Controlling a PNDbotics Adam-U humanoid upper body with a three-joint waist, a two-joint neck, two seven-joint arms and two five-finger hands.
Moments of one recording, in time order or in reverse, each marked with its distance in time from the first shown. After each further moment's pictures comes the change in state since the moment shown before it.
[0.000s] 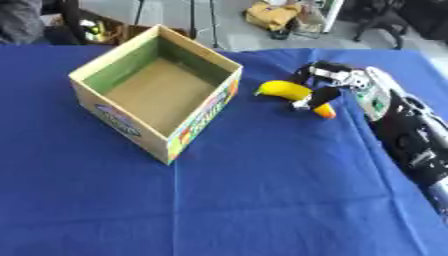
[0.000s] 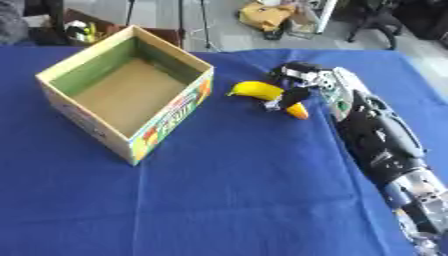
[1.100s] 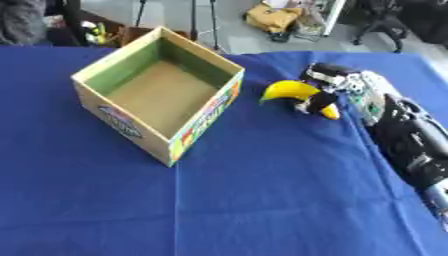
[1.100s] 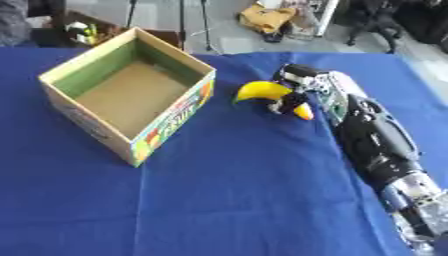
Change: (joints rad) left arm 0.000 -0.008 0.000 0.000 0.001 0.001 -0.004; right arm 0.008 0.016 0.001 -0.003 0.053 -0.007 -0.108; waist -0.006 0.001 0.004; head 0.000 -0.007
